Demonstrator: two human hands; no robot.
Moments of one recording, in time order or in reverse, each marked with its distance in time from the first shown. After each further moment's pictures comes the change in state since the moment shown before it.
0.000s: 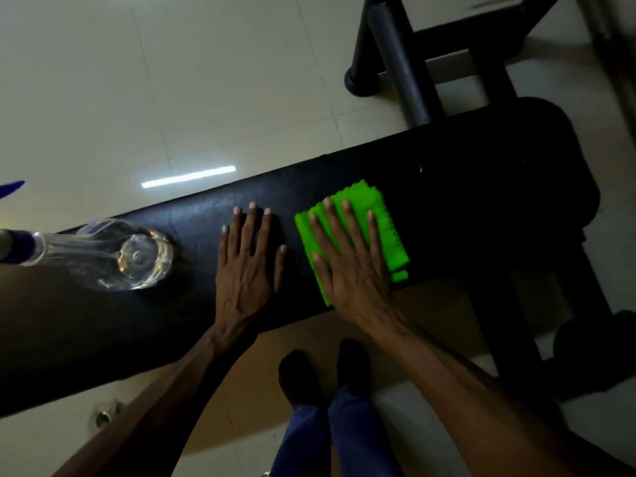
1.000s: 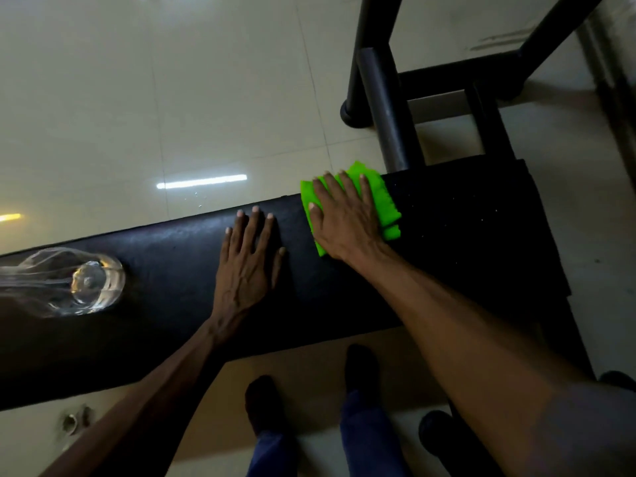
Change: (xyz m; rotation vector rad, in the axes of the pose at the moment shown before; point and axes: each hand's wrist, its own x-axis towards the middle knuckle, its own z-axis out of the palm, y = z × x) left_hand 0.070 0.074 0.016 -0.008 -0.060 -0.053; right_hand 0.137 0.108 -0.041 0.061 -0.159 0.033
